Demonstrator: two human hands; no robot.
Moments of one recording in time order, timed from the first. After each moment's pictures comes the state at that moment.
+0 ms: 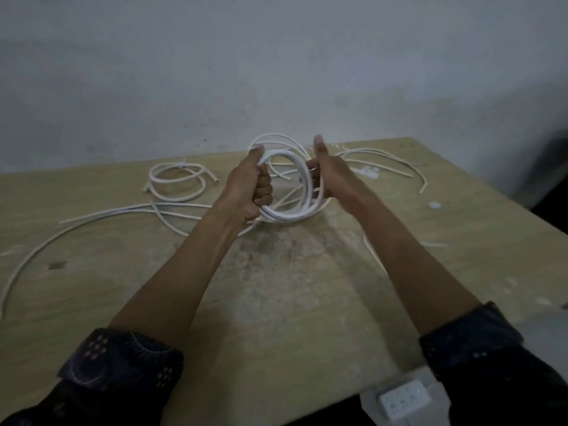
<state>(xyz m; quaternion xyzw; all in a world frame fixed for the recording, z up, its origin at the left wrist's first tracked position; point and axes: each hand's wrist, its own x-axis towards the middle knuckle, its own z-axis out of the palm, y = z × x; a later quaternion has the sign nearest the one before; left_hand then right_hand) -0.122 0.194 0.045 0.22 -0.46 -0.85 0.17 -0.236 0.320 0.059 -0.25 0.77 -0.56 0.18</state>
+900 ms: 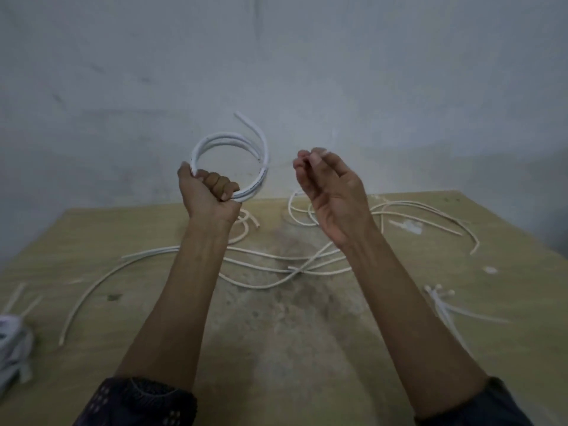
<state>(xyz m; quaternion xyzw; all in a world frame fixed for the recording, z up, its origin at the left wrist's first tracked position) -0.059 0.113 0.109 0.10 -0.14 -0.86 0.48 -0.158 0.278 0.125 -0.29 0.28 -0.86 0.33</state>
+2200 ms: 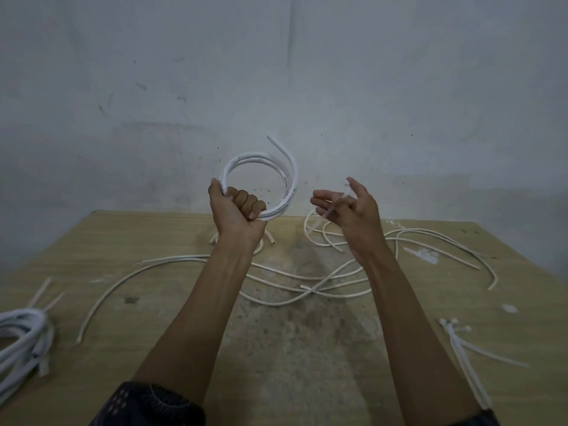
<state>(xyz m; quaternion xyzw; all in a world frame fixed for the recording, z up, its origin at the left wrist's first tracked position) -0.062 0.121 0.108 0.10 -0.12 -0.86 0.48 -0.198 0.252 0.100 -0.35 0.50 -0.77 0.18</state>
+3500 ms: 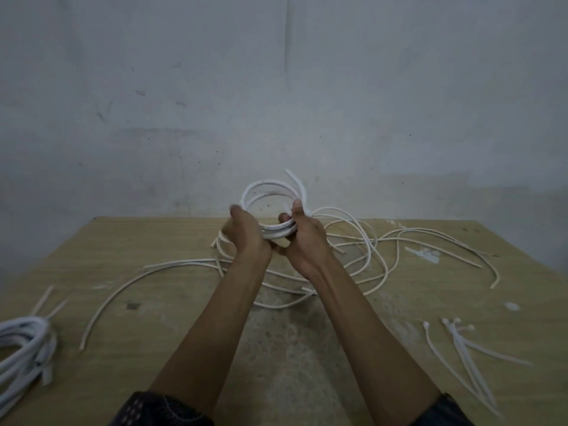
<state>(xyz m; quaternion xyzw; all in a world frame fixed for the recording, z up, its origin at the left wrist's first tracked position) -0.081 0.137 0.087 0.40 -0.29 -0.69 0.53 -0.130 0.207 0.087 -0.18 0.48 -0.78 0.36</state>
